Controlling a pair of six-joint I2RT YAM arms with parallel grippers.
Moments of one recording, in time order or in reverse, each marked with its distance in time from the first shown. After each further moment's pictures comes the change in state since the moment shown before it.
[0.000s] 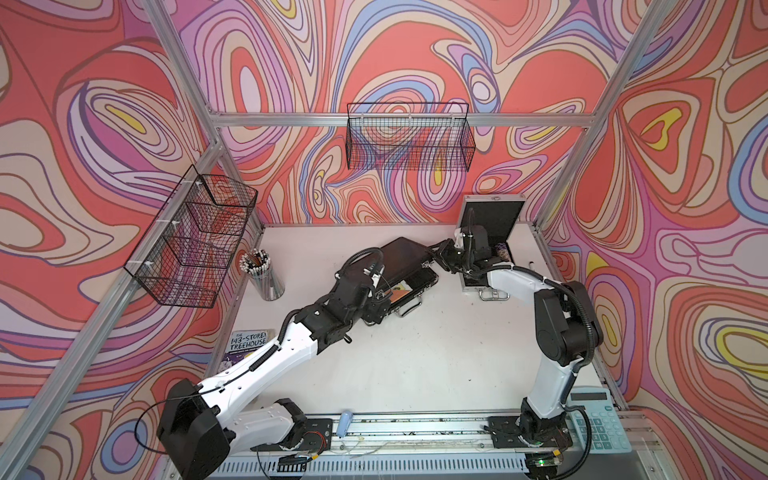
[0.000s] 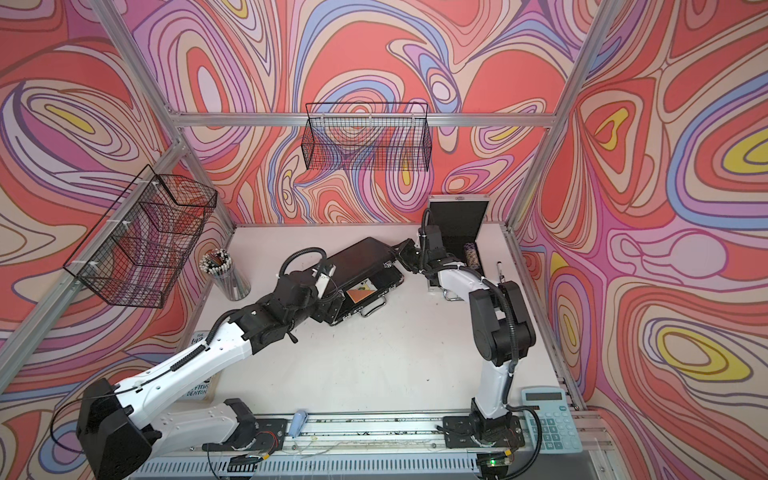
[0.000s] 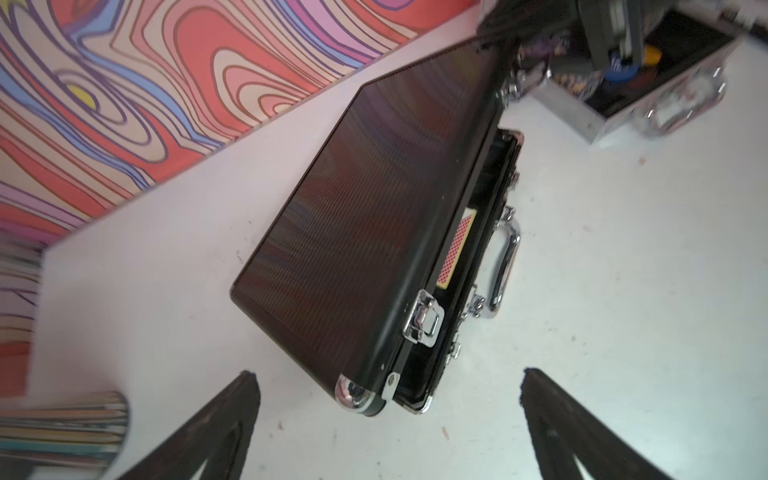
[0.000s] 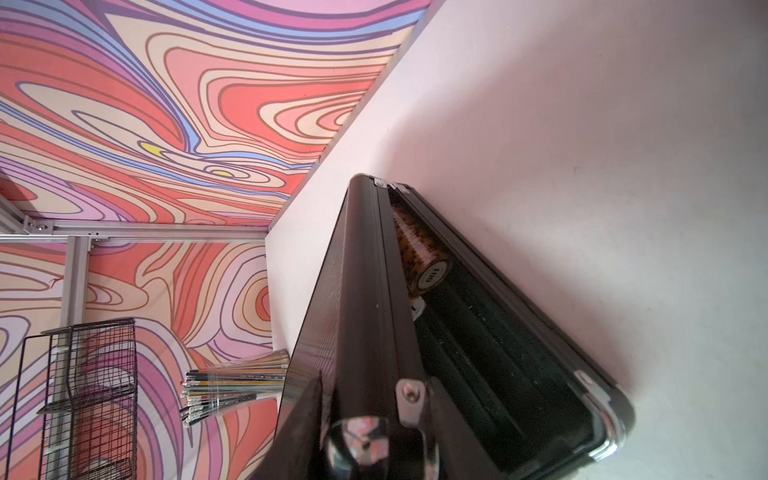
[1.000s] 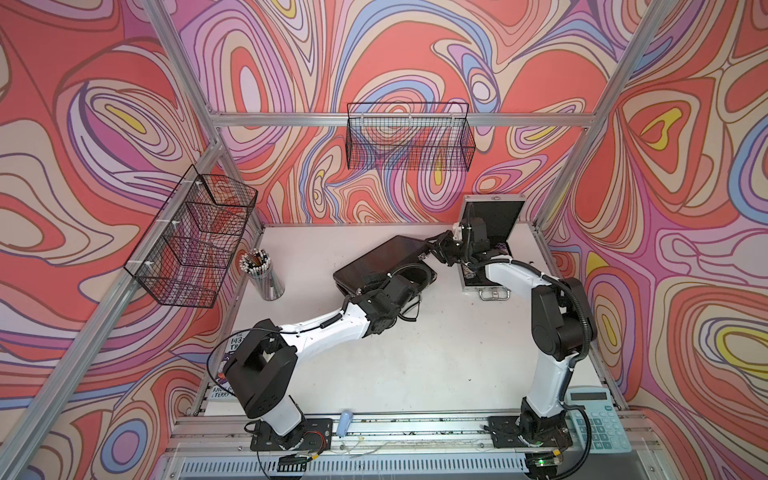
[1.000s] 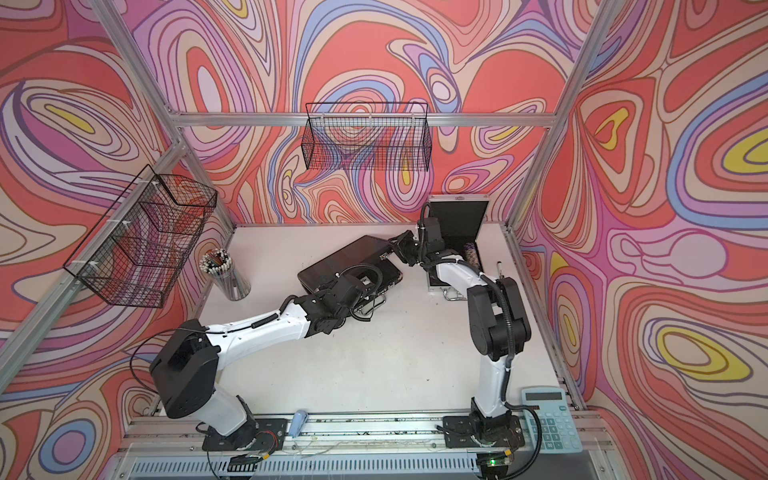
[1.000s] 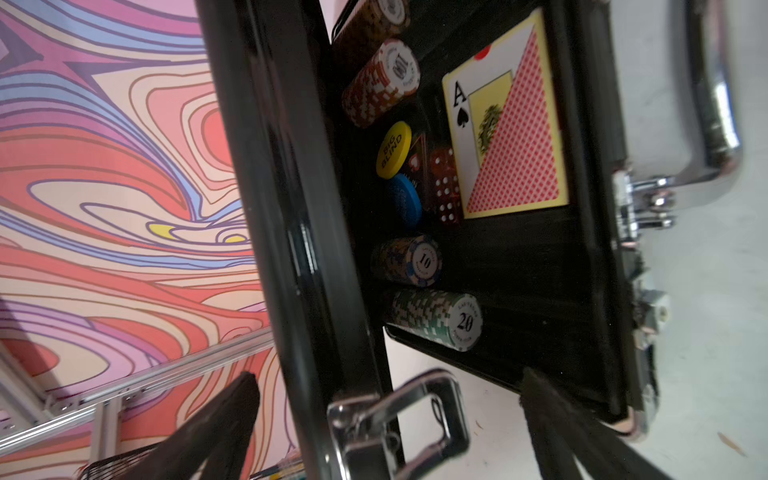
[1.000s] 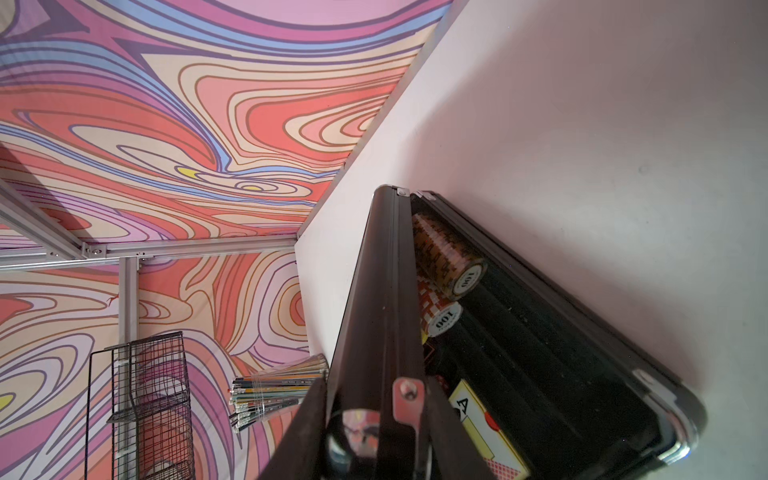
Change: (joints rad) left arm -0.088 0.414 0.146 0.063 -0.433 0.672; right arm -0.004 0.047 0.101 -0.020 -0.037 0.101
